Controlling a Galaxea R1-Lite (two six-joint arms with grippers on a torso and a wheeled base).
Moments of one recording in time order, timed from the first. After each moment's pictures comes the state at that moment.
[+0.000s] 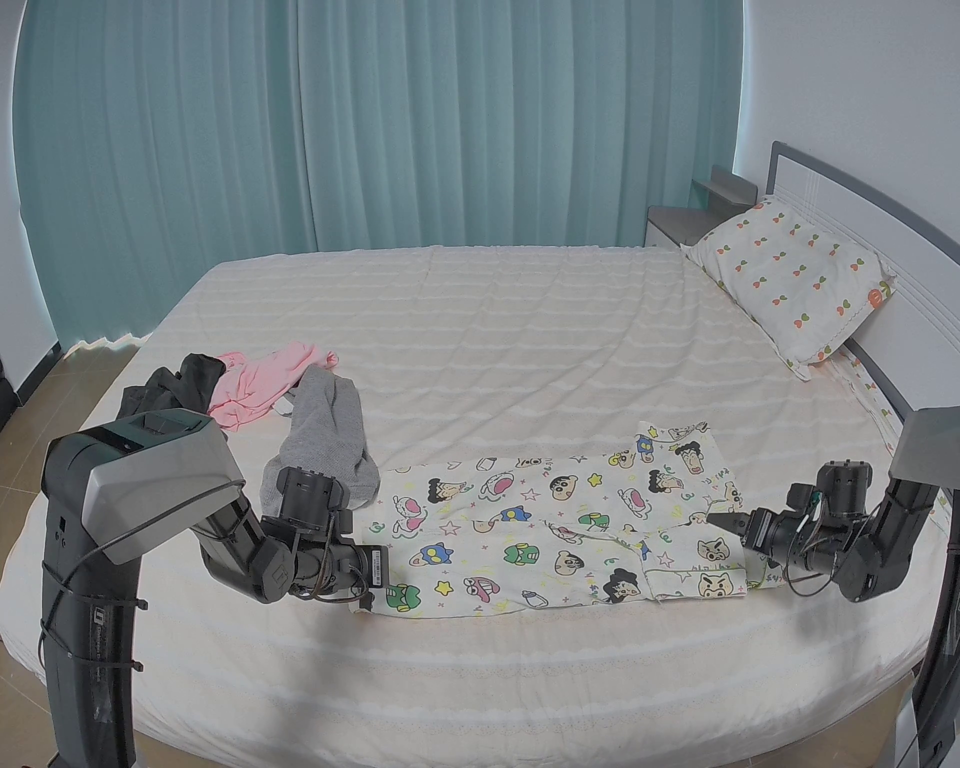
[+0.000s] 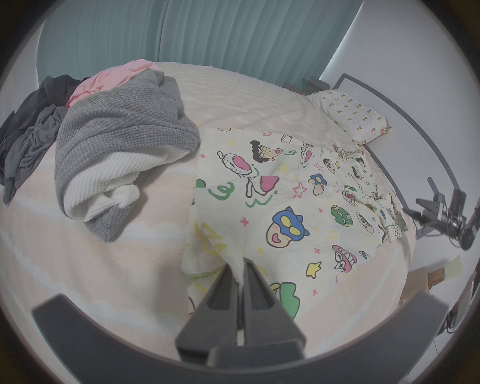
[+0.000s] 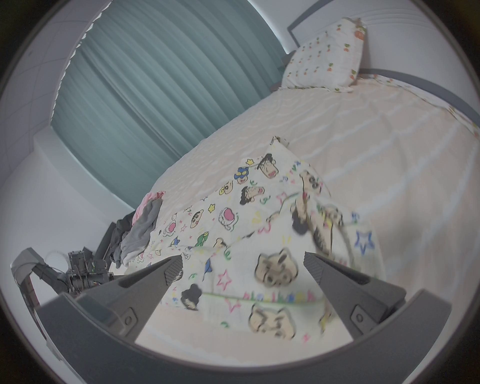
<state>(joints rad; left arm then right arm) -0.29 2.41 -0.97 -0.62 -0.14 -0.27 -0.07 2.28 -0.60 -1.13 0.41 0.36</state>
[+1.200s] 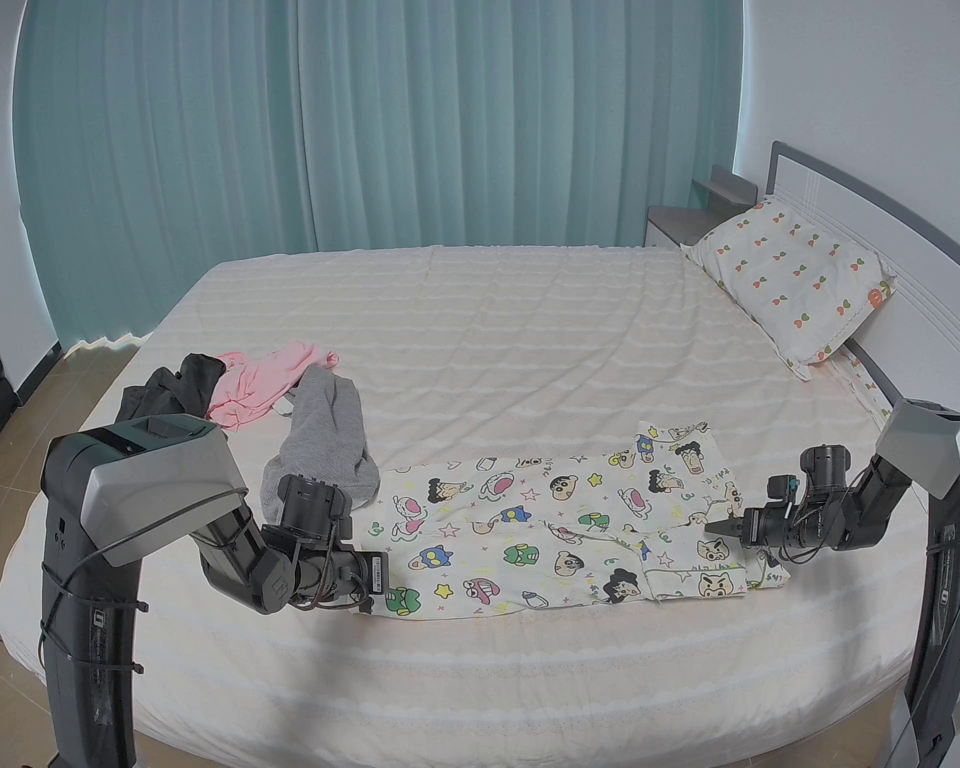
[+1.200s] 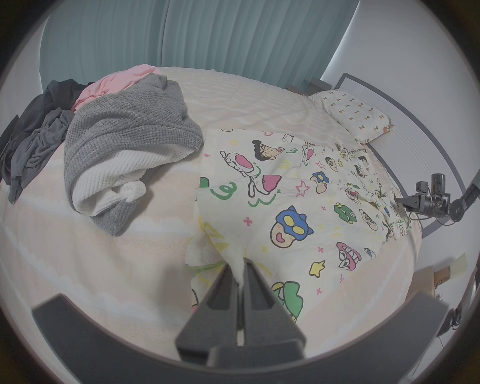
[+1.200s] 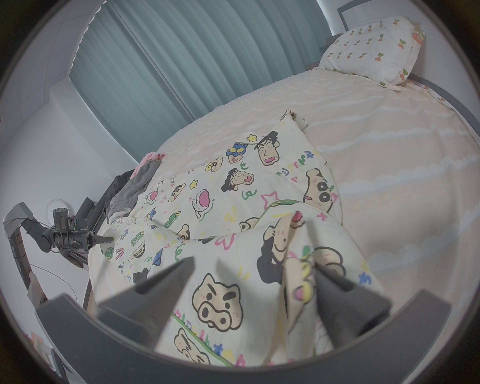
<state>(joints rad) -0.31 2.40 -0.91 -0.67 -0.10 -0.27 -0.14 2.46 -1.00 -0.68 0.56 0.02</state>
